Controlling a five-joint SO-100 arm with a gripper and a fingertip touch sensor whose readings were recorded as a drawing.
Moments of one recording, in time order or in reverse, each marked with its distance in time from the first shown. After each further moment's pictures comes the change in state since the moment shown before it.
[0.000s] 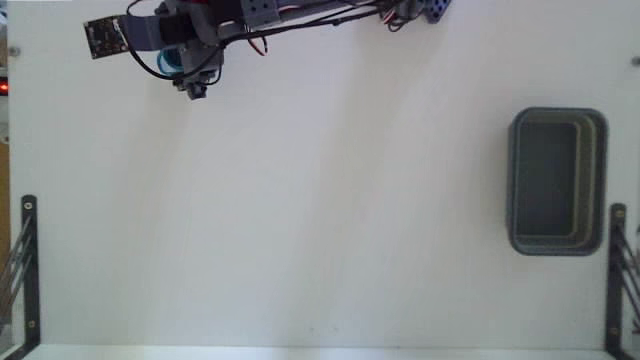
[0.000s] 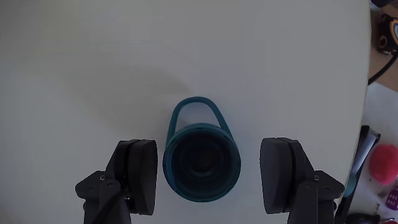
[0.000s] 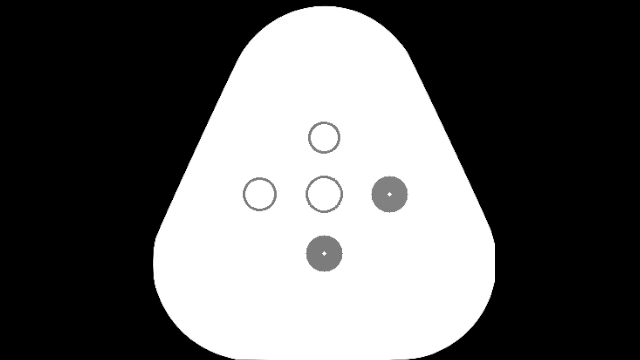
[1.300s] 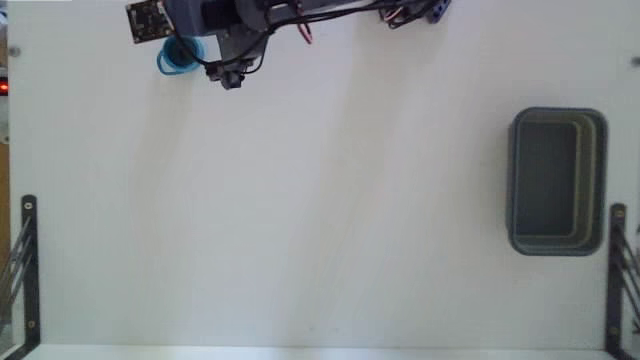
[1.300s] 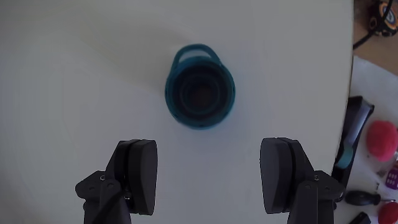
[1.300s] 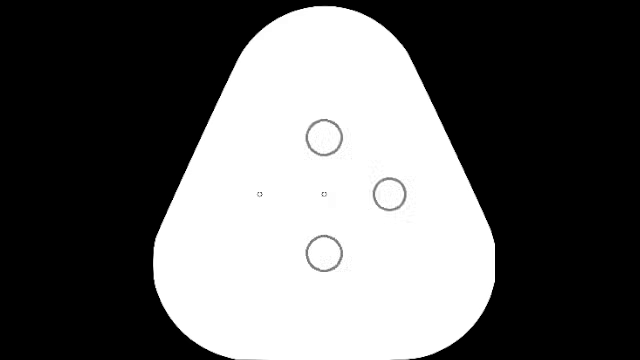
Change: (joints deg) arm 0.1 19.6 16.5 3.4 0.1
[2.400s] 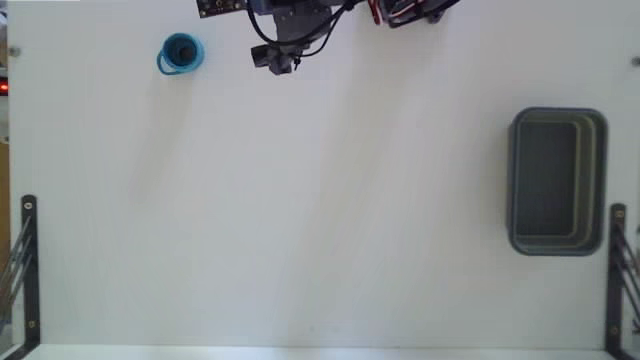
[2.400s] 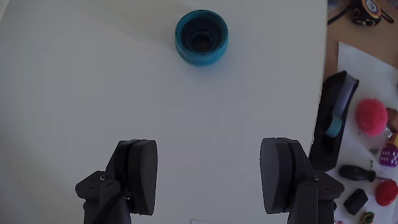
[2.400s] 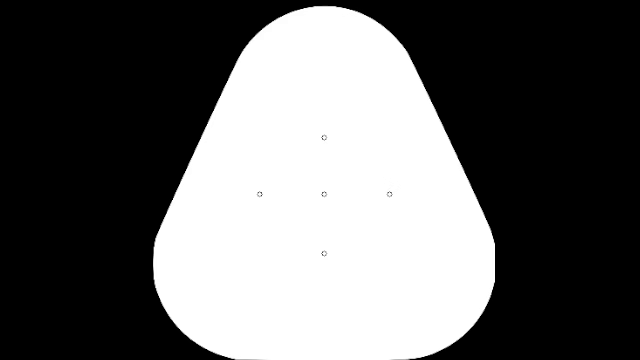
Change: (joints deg) arm -0.1 31.0 9.5 17.9 -0.1
